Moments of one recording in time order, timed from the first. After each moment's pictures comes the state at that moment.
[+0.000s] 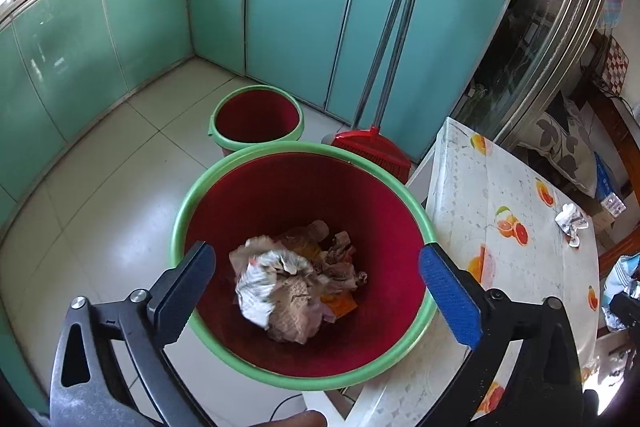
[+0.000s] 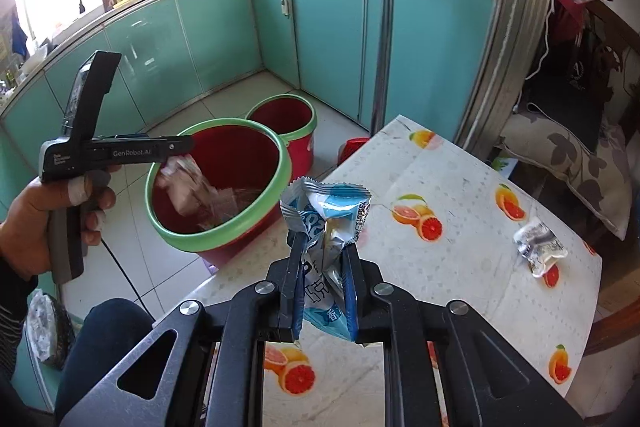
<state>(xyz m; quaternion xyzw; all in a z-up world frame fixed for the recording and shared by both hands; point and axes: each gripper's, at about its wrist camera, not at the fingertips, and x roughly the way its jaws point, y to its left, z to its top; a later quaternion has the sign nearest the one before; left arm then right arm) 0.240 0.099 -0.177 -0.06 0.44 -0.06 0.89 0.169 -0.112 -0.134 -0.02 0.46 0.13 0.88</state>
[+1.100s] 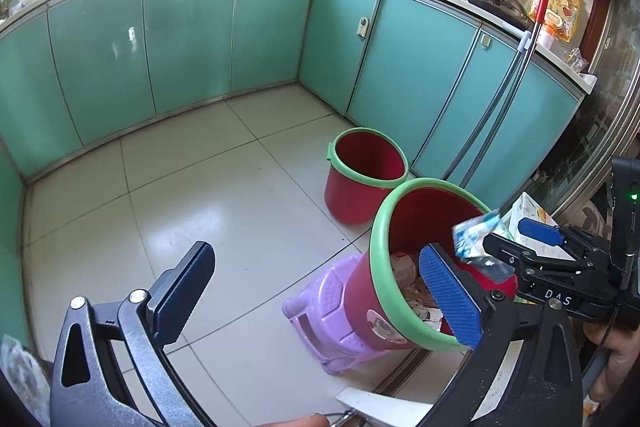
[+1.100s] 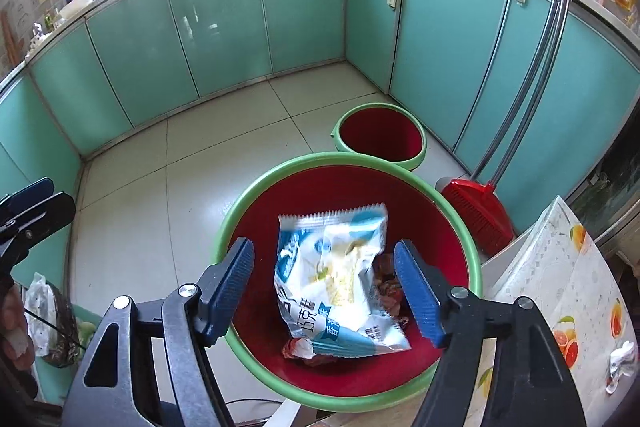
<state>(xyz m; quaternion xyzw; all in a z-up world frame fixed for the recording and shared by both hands) 0.157 0.252 -0.164 -0.14 0.37 0.08 0.92 0.289 0.112 -0.206 -0.07 0.46 0.23 0.85</state>
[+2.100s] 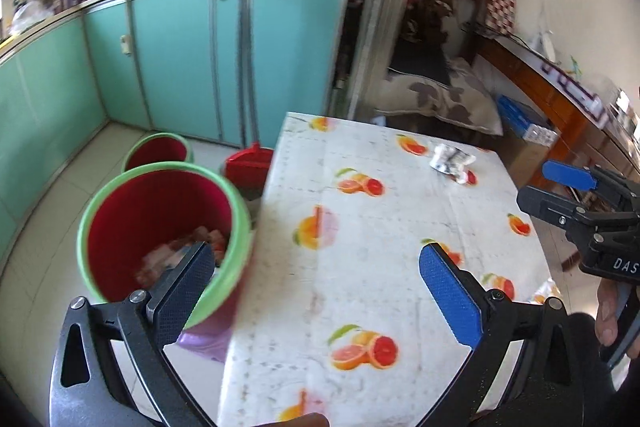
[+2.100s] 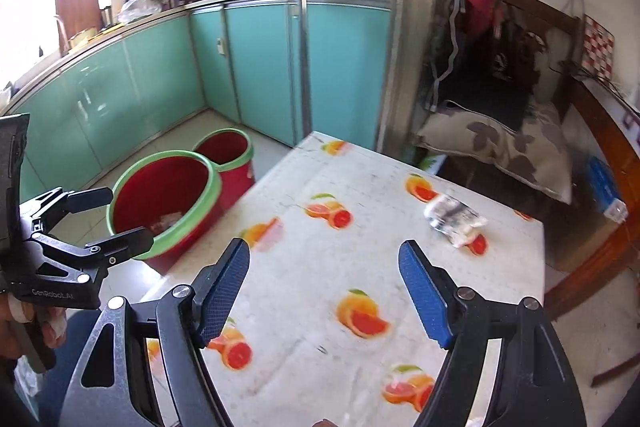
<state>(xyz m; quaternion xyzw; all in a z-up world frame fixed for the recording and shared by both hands) 0.119 -0.029 -0.129 0.03 0.38 -0.24 0.89 0.092 -0.210 -0.109 0.01 0.42 0.00 0.91</state>
